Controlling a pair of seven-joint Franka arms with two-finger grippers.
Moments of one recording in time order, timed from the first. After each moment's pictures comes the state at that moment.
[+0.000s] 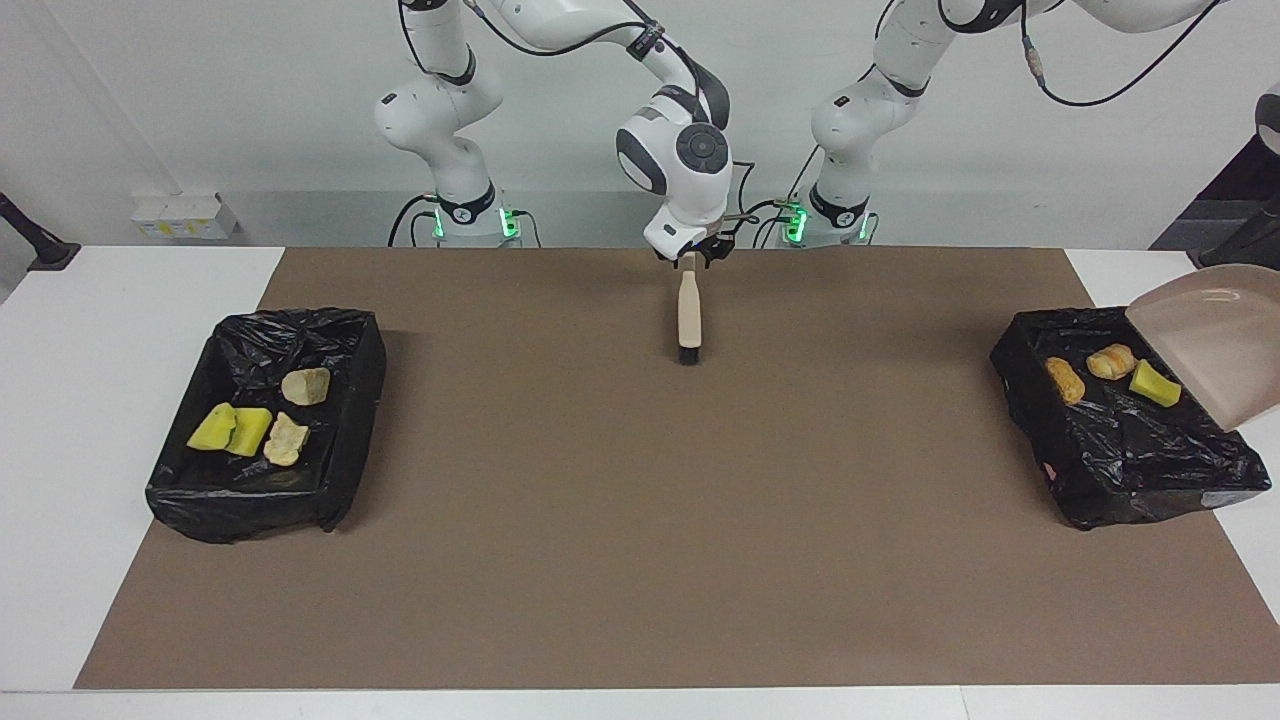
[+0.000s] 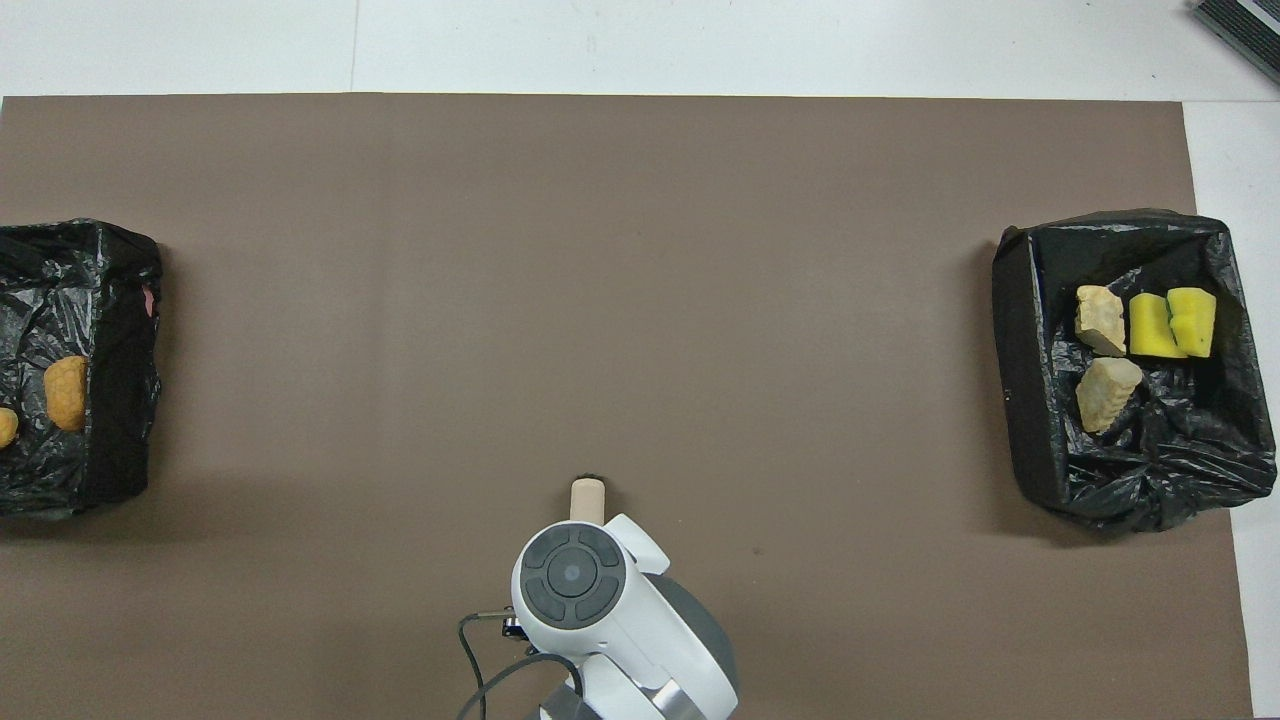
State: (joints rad) left arm 0.53 0.23 -0.10 -1.45 0.72 1.88 1.73; right arm 0.73 0.17 0.16 -2.03 0.29 2.04 0.78
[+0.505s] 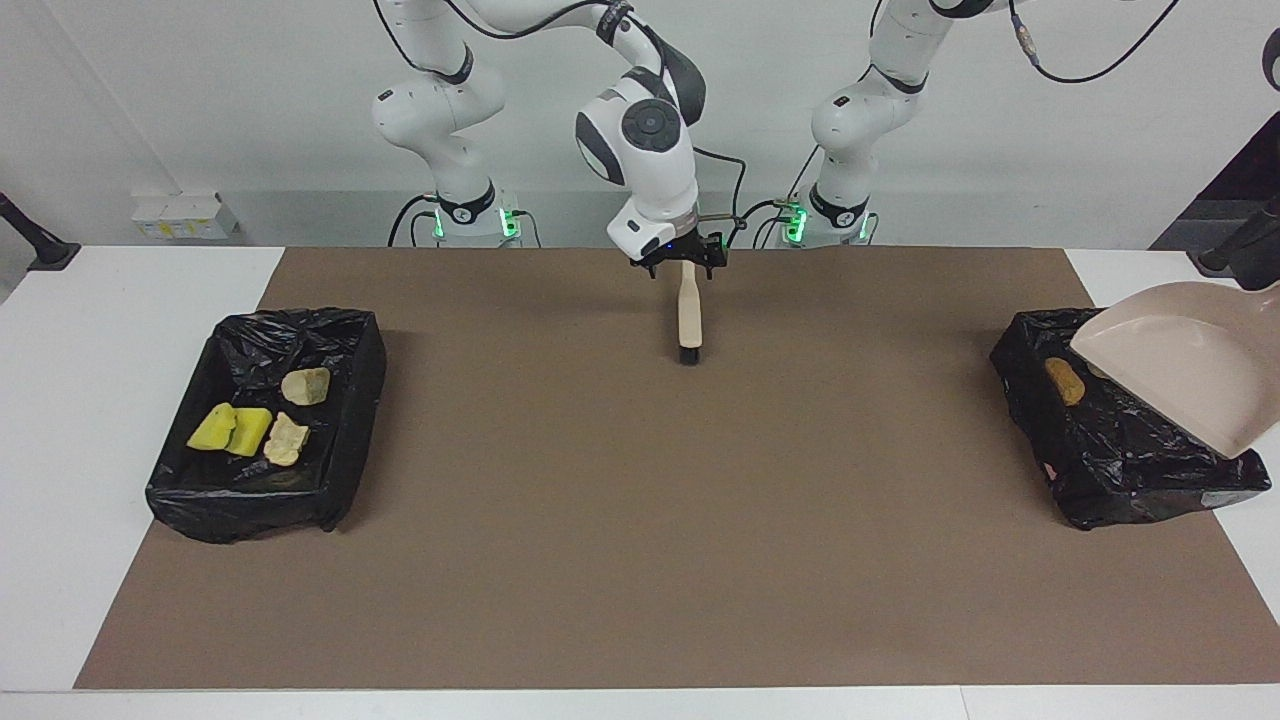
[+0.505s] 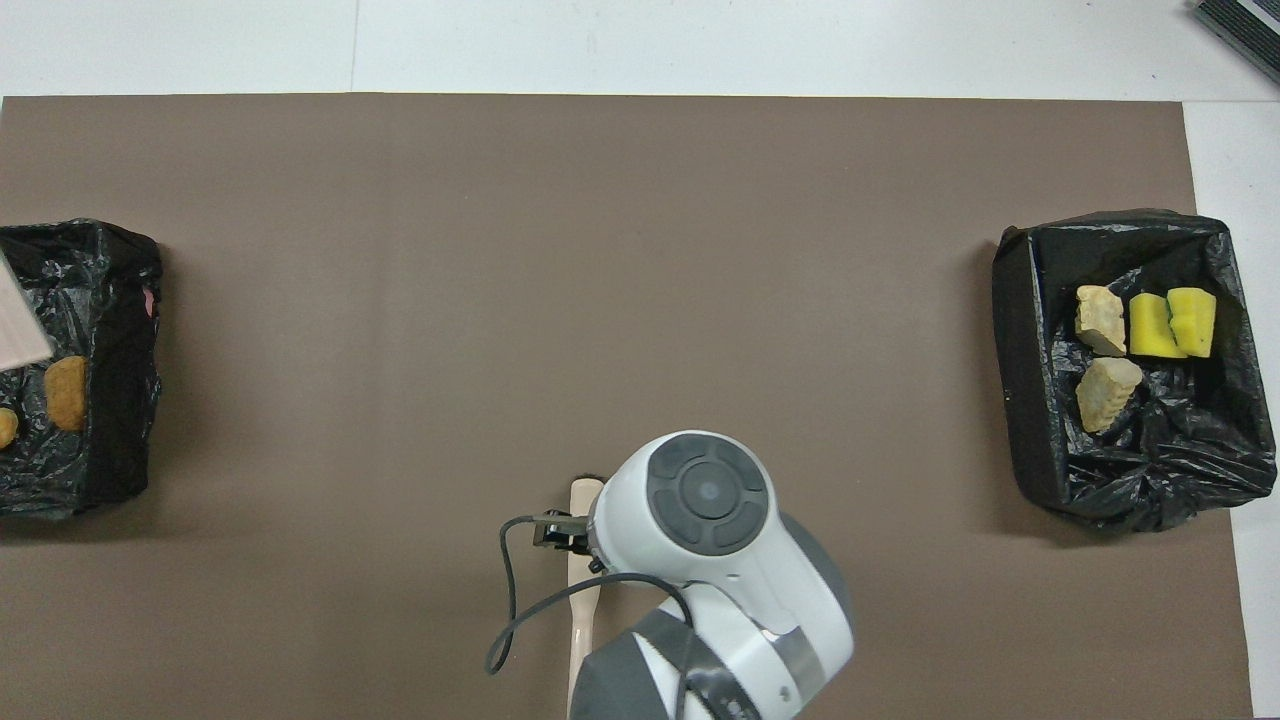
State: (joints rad) left arm 0.53 0.13 -0.14 -1.43 0.31 1.74 1.47; right arm 0.55 0.05 0.16 -1.99 0.29 2.04 0.75
